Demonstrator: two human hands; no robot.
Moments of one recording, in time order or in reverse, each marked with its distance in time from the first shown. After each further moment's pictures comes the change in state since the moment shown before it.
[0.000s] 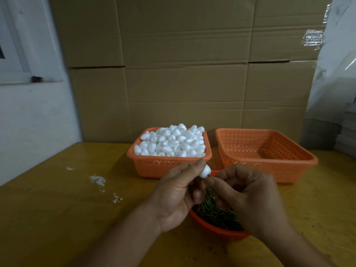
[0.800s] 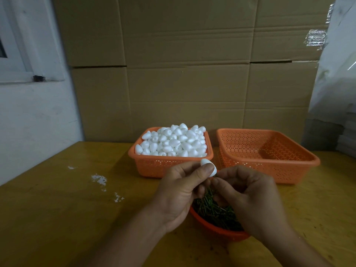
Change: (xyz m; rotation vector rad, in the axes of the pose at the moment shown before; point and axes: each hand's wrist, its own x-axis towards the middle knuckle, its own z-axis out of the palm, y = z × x) left_hand 0.004 -0.007 0.002 0.118 0.020 0.198; right_hand 0.000 0.004 0.005 0.042 0.013 0.056
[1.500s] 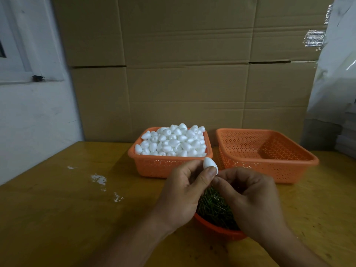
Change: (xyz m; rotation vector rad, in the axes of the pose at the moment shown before) left_hand -0.006 -0.001 0.002 0.448 -0.064 0.301; right_hand -0.001 0.001 0.004 -0.059 0.073 -0.107
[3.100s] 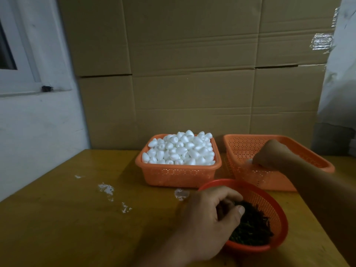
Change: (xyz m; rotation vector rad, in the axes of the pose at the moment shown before) left_hand -0.012 -0.007 0.010 0.380 -0.098 -0.105; right_hand 0.168 0.111 -0.045 -0.870 -0.185 0.666
